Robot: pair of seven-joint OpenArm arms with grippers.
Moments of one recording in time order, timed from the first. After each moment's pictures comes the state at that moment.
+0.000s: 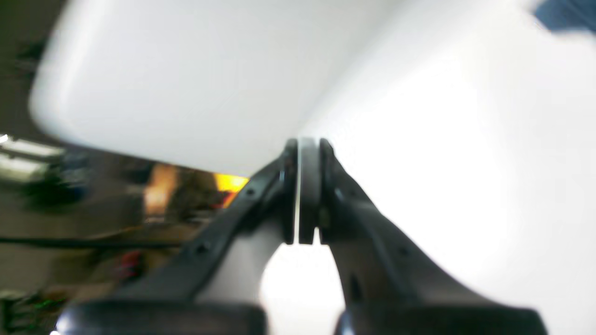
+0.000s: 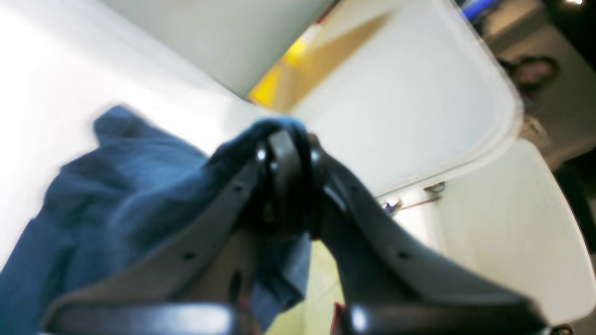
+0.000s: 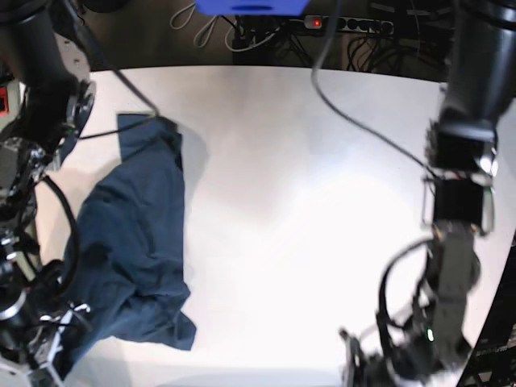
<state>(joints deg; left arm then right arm) -44.8 -14.7 13.6 86.4 -0.2 -40.2 51.3 32.9 16.2 10.4 115.4 -1.1 40.3 -64.6</state>
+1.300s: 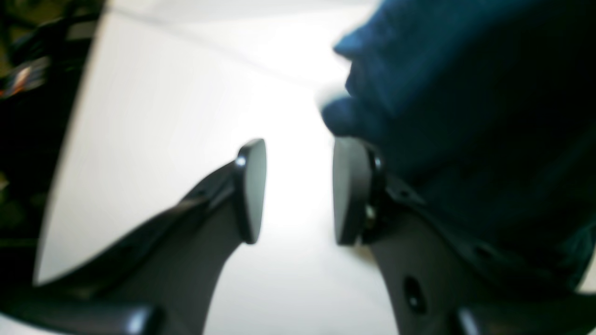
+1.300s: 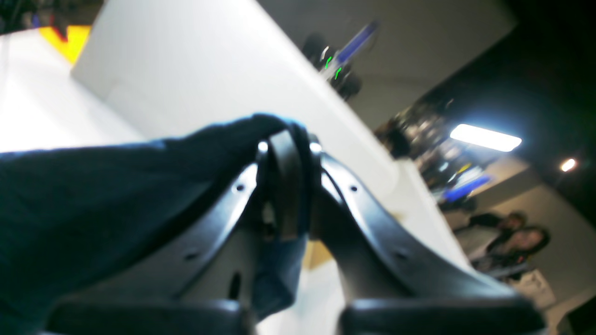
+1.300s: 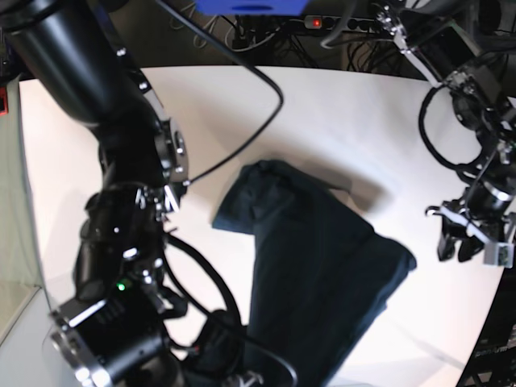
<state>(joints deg) -8.1 -8.4 -36.8 101.3 -22.3 -39.8 51.6 49.5 -8.8 -11.7 116.0 -14.9 40.3 -65.9</state>
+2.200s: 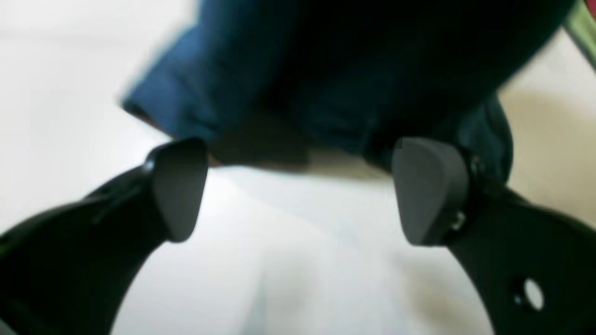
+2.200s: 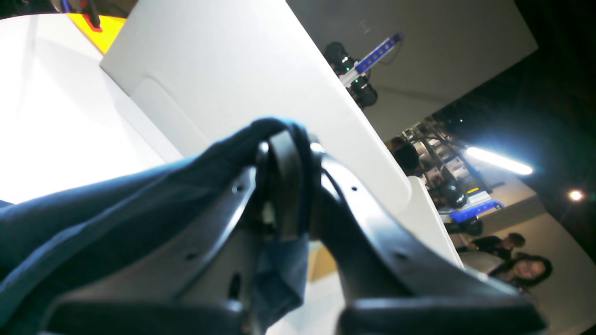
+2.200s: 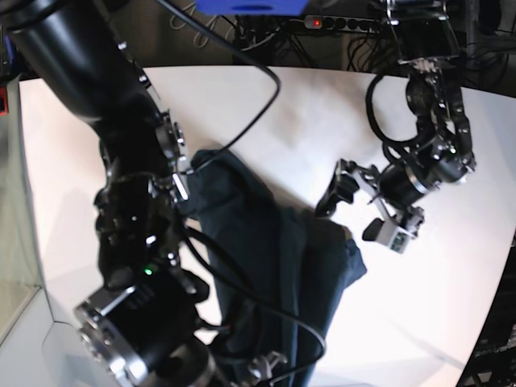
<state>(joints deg) -2.3 -8.2 -12.5 95.7 -27.4 -39.8 48.8 48.3 -8.7 -17.0 115.9 -14.9 40.3 -65.3</state>
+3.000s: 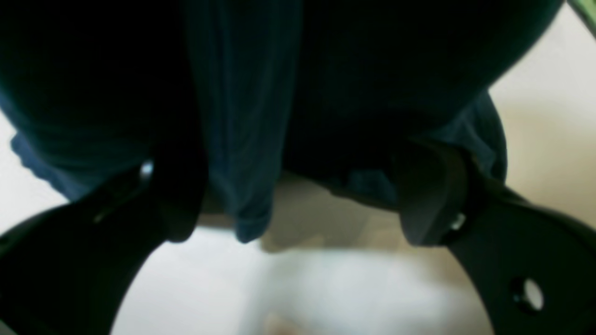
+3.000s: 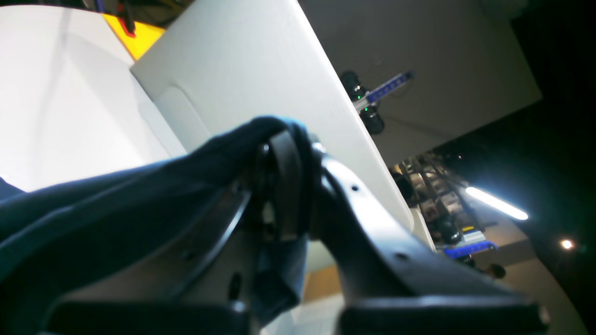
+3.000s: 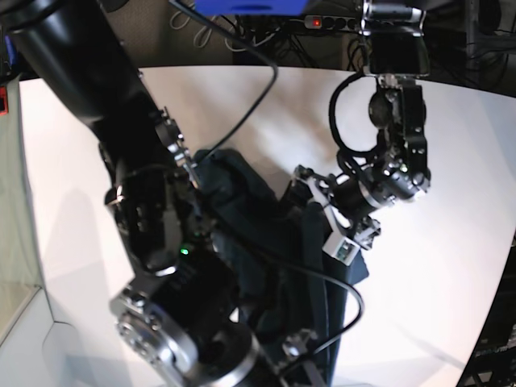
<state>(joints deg) -6.9 -2.0 -5.1 87.5 -16.0 -39.7 43.6 48.5 -8.7 -24.7 116.0 -14.9 40.3 -65.3</state>
